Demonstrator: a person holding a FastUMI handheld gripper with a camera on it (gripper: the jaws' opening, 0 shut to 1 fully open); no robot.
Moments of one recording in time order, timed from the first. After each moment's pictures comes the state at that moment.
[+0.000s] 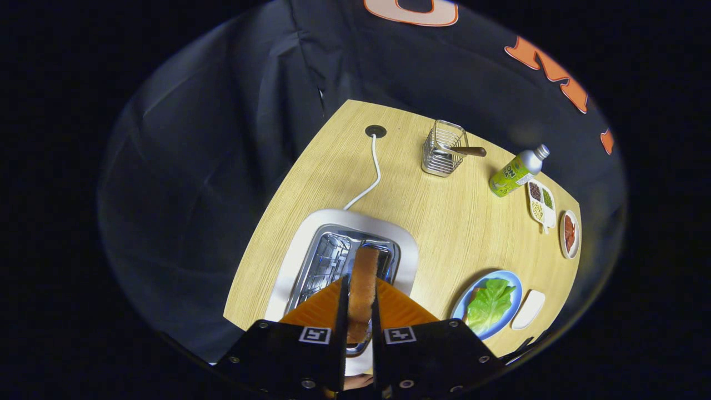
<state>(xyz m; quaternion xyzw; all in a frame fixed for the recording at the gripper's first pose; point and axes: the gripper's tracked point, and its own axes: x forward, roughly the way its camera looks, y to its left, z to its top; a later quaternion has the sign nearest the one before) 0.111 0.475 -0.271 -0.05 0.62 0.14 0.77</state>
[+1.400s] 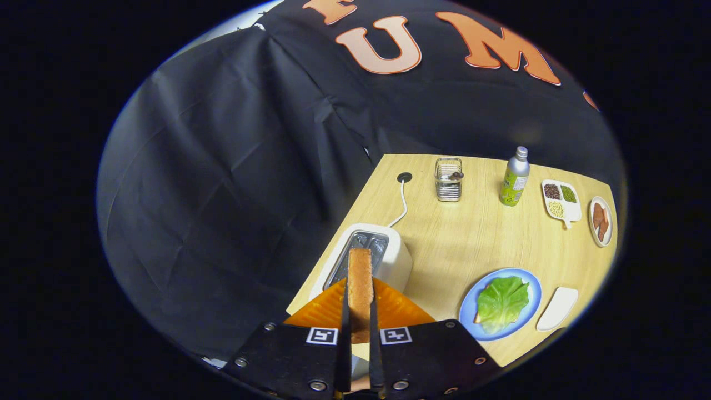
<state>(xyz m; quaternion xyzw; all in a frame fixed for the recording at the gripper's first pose) 0.077 0.381 -0.153 0.14 0.51 0.26 0.81</state>
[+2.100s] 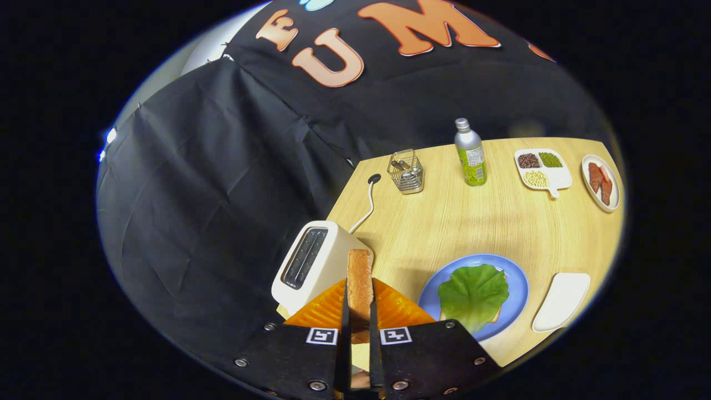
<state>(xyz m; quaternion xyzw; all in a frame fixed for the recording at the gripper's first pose) 0.077 0.264 -0.219 0.24 0.48 0.25 0.81</state>
